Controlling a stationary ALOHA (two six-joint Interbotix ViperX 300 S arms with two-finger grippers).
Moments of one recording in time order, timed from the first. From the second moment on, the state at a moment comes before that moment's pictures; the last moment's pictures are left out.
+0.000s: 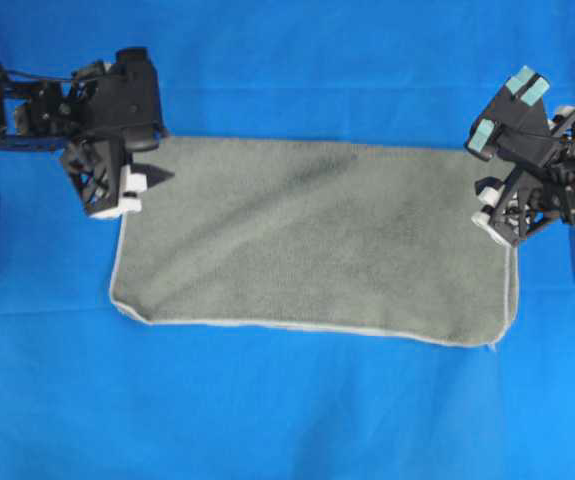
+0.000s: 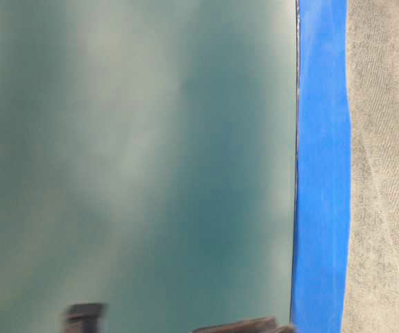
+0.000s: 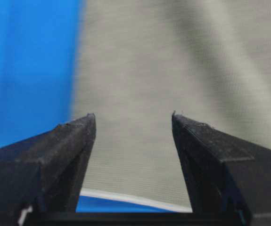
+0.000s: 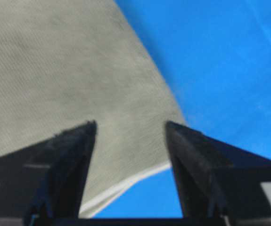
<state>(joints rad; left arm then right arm) 0.29 -0.28 0.85 -0.01 0.33 0.18 -0.03 -0.42 1.00 -0.58 0.78 1.03</state>
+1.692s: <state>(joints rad) 0.24 -0.61 0.59 -0.03 0.87 -0.07 0.16 -0.87 0.81 -0.64 0.73 1.00</state>
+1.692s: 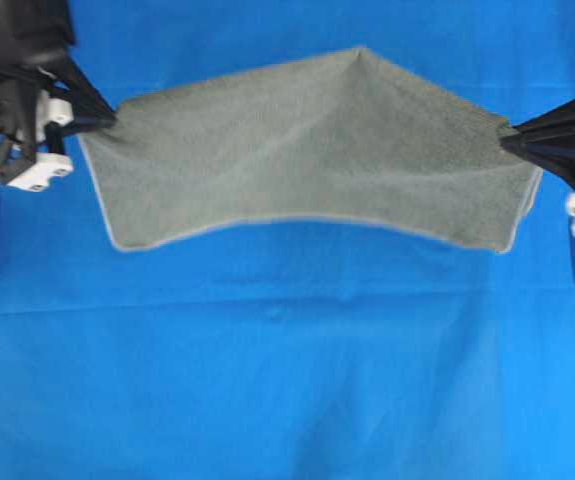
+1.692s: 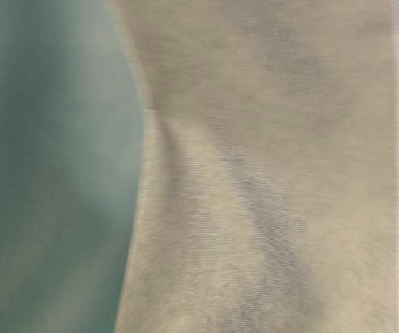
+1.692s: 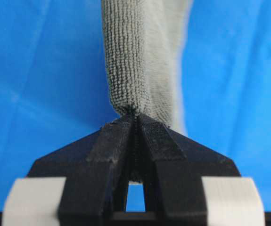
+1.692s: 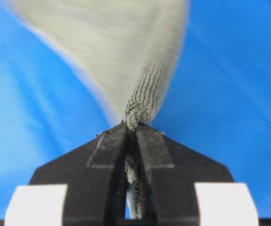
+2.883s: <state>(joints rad) -0.38 0.02 0.17 -0.03 0.15 -0.33 -0.51 -0.26 0.48 -0.89 0.10 0.97</state>
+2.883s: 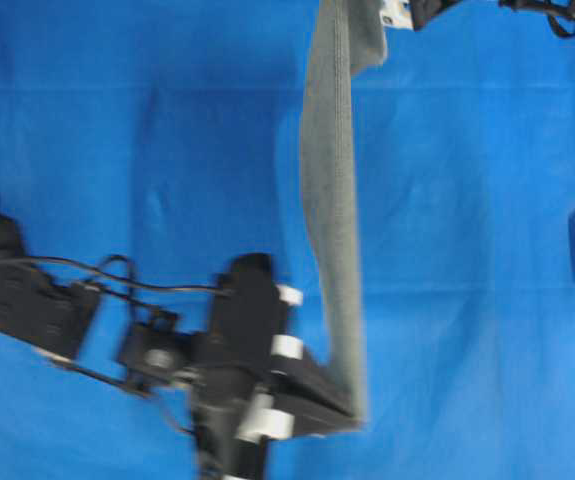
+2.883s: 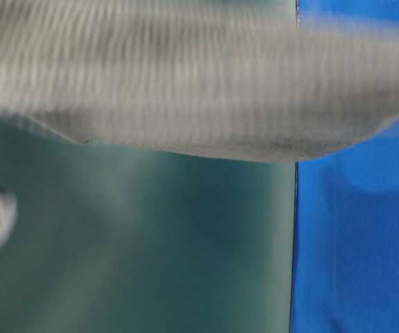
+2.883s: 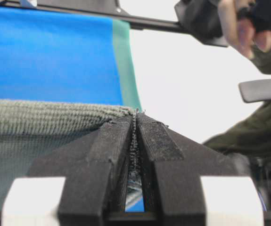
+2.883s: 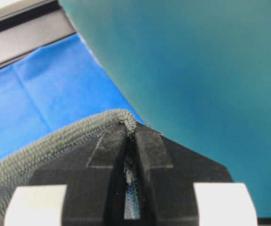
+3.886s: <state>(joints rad) -0.34 0.34 0.08 -0.04 -0.05 -0.52 -0.51 -0.25 0.65 -0.87 0.27 0.92</state>
